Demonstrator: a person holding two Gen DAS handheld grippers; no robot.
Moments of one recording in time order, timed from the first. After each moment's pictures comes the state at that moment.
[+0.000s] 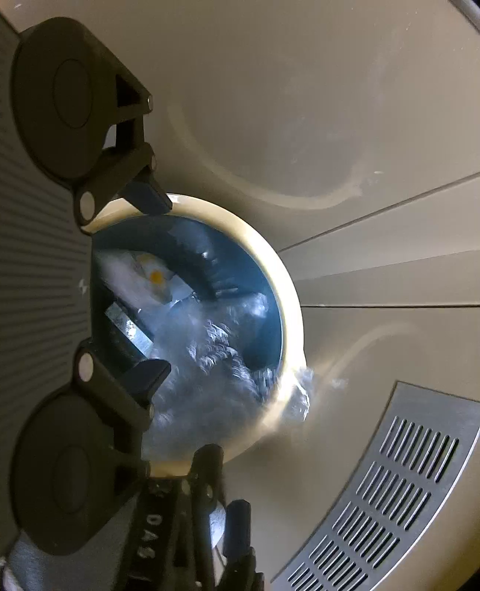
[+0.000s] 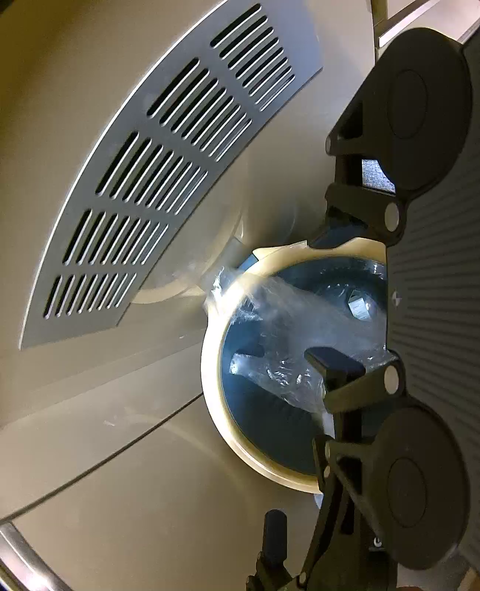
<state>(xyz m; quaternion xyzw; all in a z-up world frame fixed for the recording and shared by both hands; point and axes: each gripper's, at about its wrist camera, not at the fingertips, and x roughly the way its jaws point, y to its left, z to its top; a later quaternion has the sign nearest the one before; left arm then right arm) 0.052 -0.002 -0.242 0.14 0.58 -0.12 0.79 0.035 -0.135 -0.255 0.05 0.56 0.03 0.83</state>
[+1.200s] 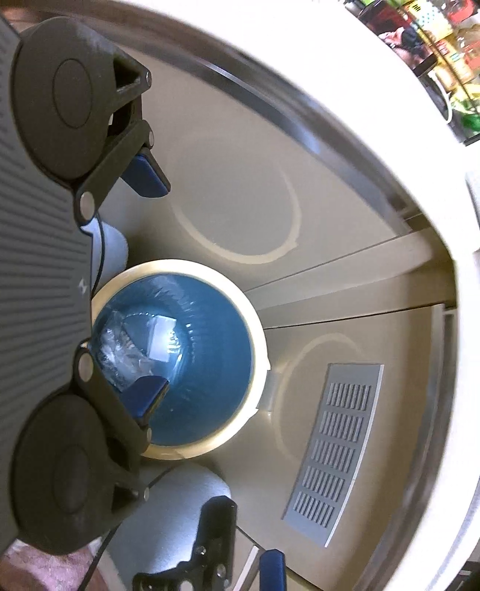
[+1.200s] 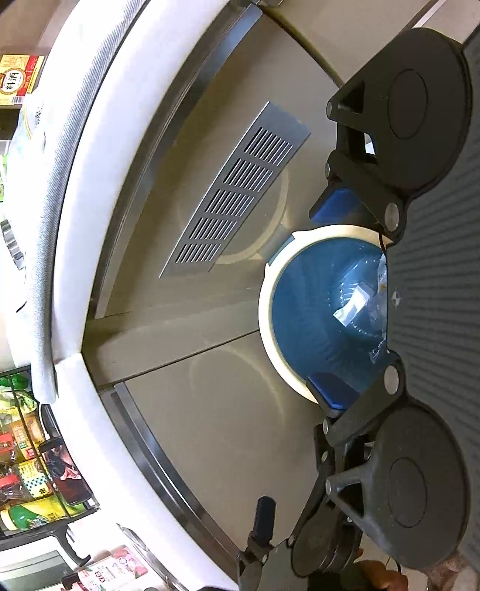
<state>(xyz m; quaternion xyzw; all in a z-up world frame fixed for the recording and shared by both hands) -0.054 0.037 -0.125 0.19 0.47 -0.11 0.85 -0.083 -0.130 -0.131 0.05 0.43 0.08 0.90</state>
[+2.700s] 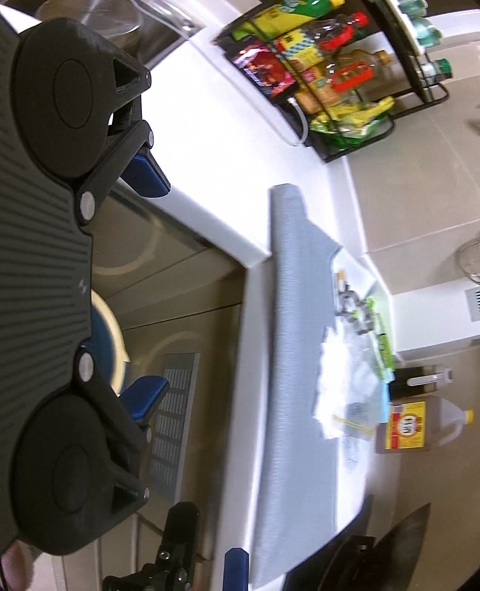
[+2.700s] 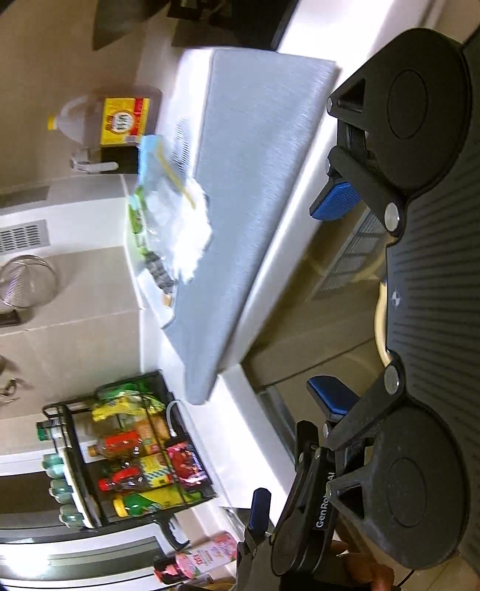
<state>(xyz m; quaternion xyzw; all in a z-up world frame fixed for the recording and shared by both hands) -0.035 -0.003 -0.002 0.18 0.32 -0.13 0.92 -0.101 -0.181 -0.028 0.07 0.27 0.06 0.96</state>
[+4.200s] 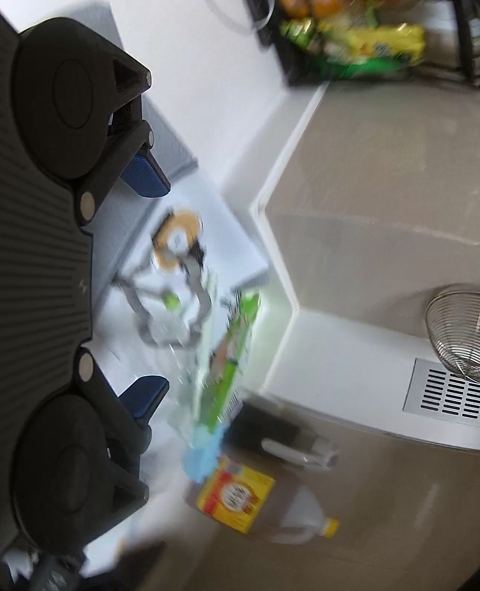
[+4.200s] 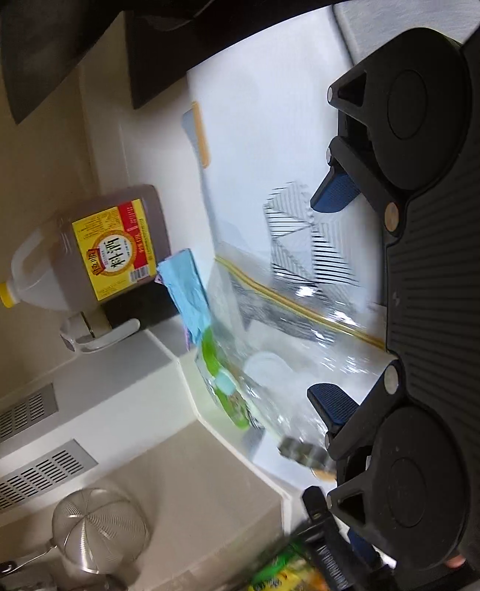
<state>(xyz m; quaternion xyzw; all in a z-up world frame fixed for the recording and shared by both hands) 0.266 -0.096 0.013 -0.06 0.29 -0.16 0.94 0.151 -0.318 -0.035 0.26 0.25 -0.14 0.92</state>
